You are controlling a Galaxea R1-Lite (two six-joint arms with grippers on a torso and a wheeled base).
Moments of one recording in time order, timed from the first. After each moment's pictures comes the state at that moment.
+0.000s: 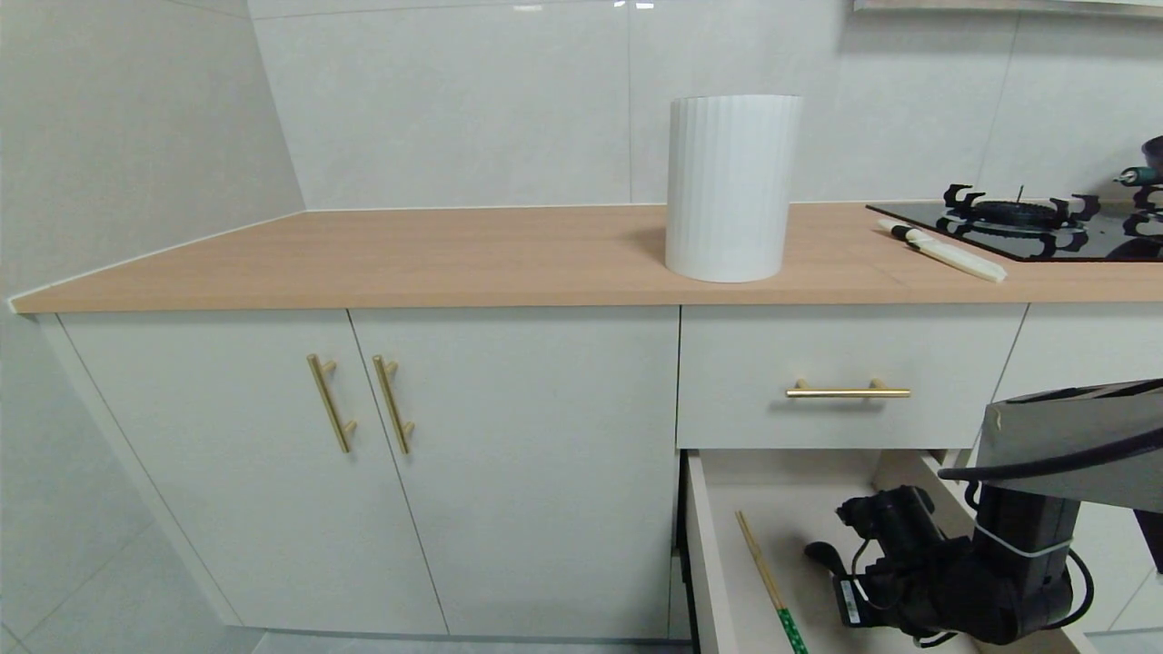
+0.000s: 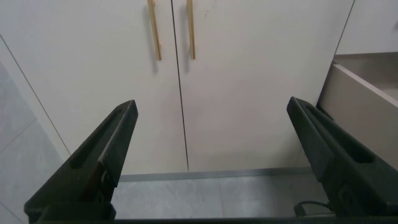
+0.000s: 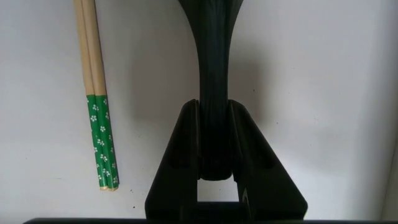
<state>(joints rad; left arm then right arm) 0.00 0.00 0.00 0.01 -0.05 0.01 0.25 2.38 -0.58 -0.76 -0.11 0.20</state>
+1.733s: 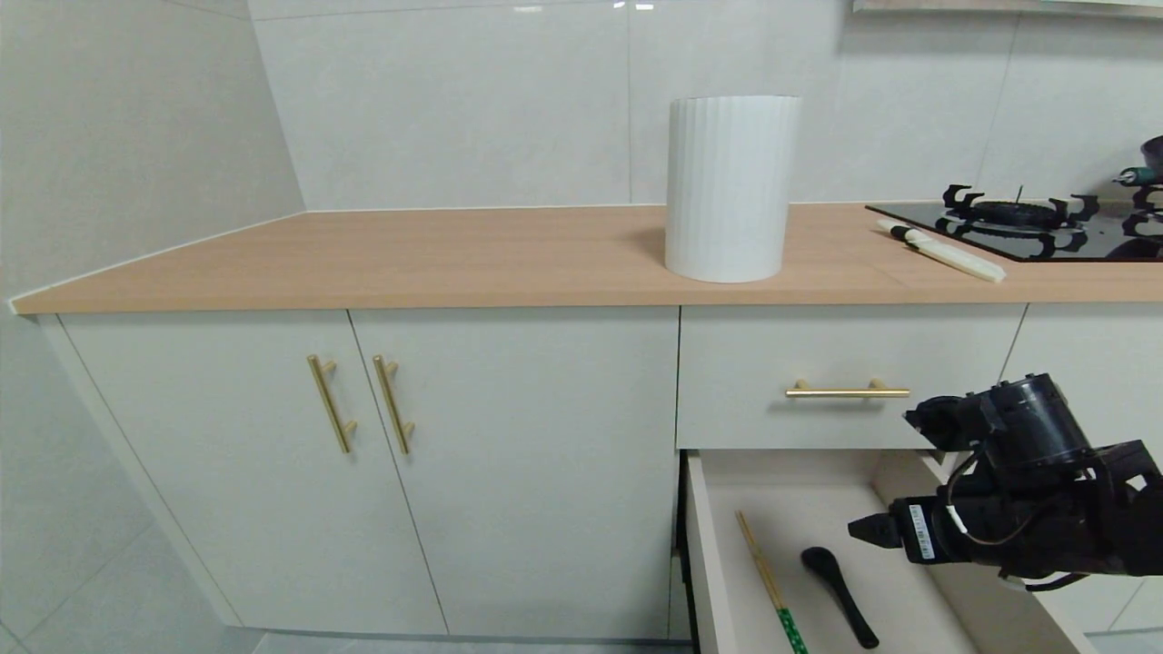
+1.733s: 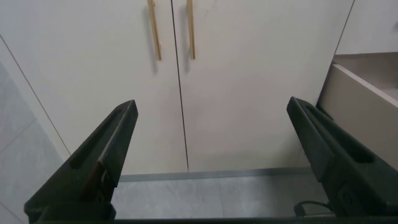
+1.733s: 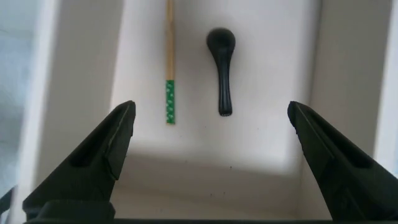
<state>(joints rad) 0.00 0.00 0.00 0.01 -0.05 0.01 0.32 1.67 -0.64 -0.17 -0.10 0.21</state>
